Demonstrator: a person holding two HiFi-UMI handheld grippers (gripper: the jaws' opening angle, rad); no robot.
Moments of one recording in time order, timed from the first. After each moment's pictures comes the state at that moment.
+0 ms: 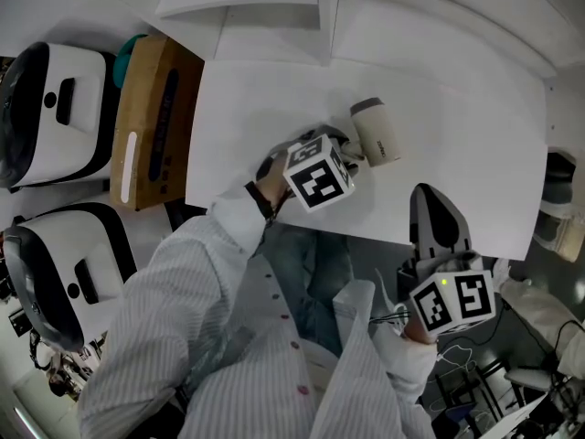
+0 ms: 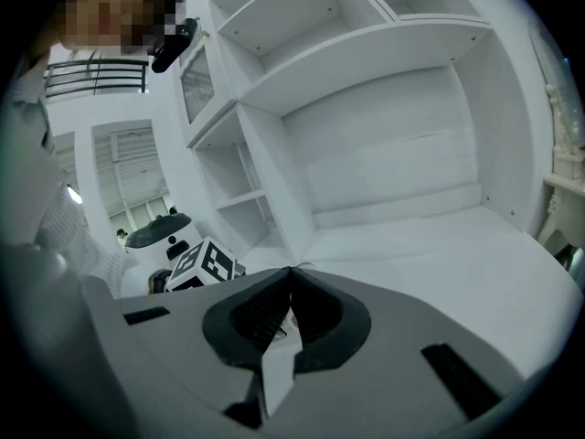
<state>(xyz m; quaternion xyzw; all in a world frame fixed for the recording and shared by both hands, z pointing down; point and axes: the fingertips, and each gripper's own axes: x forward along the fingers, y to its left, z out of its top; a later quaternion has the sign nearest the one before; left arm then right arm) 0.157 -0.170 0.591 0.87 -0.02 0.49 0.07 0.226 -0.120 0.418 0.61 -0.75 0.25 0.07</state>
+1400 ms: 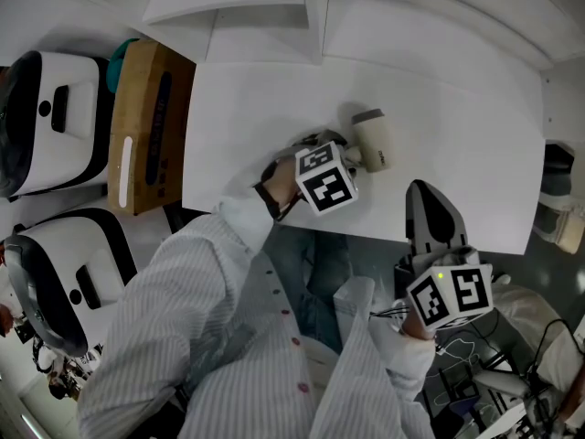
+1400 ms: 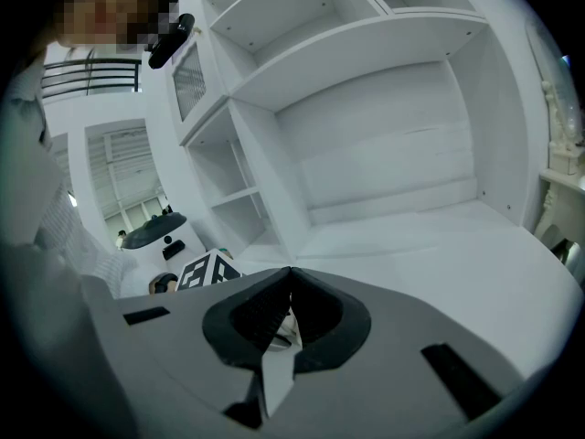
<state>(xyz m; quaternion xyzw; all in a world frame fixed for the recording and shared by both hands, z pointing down) 0.166 -0.159 0.619 0.85 -0.01 0.53 0.06 0.231 -0.122 0.427 0.62 -0.74 0.27 0.07</state>
